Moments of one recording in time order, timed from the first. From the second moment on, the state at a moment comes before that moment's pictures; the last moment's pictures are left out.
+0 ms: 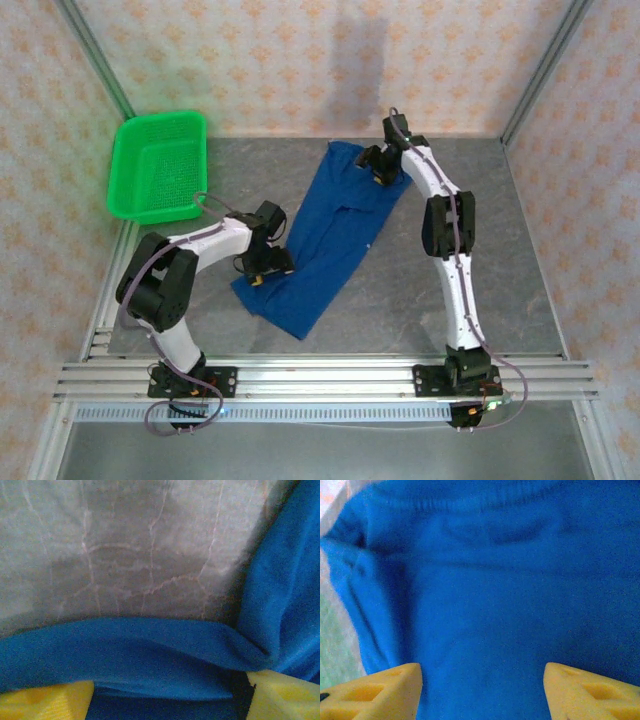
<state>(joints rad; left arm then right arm) -0.42 1.73 1.04 -0.77 0.16 -0.80 0.21 2.51 2.30 -0.82 -0.31 0.70</state>
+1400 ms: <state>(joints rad) -0.34 1.54 0.82 -0.61 0.22 -0.79 0.73 1.71 0.99 -0.62 0.12 1.22</state>
